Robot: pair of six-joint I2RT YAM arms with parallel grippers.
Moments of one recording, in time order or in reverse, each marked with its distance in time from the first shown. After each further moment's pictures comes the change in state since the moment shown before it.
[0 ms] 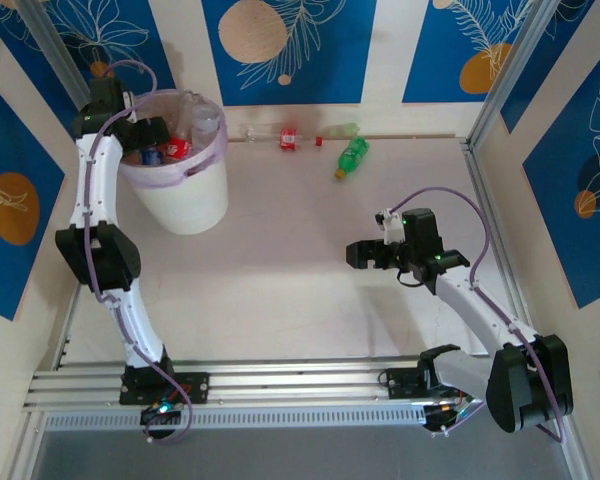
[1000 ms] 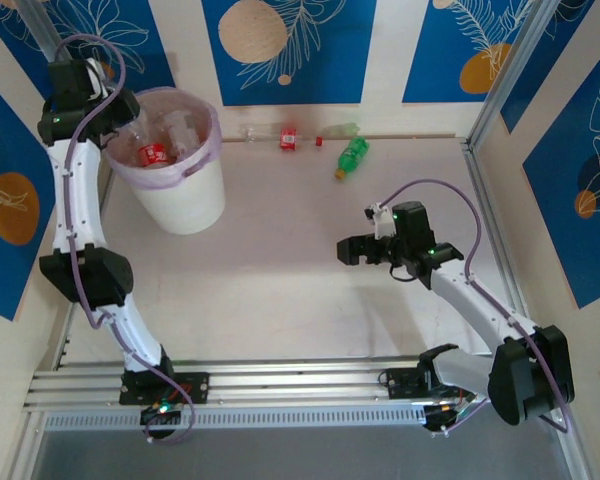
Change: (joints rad) left arm 0.045 -0.141 0.024 0.100 0.063 -0.122; right arm 0.071 0.034 0.058 0.005 0.016 -0.002
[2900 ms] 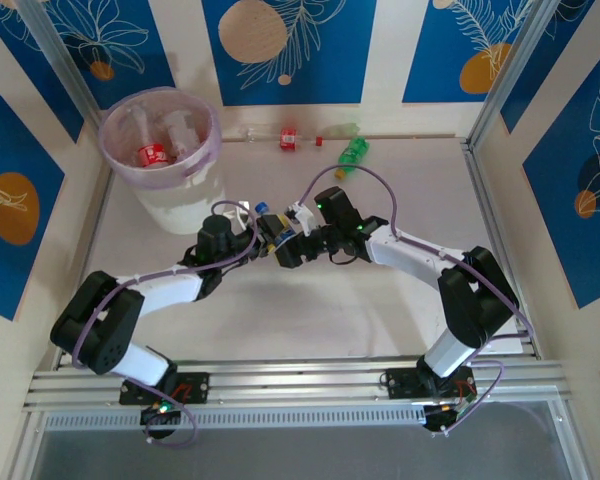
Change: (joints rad) left arm -0.707 -0.424 -1.646 1.553 0.307 -0.998; right arm 0.344 0.474 0.337 0.102 -0.163 -0.082
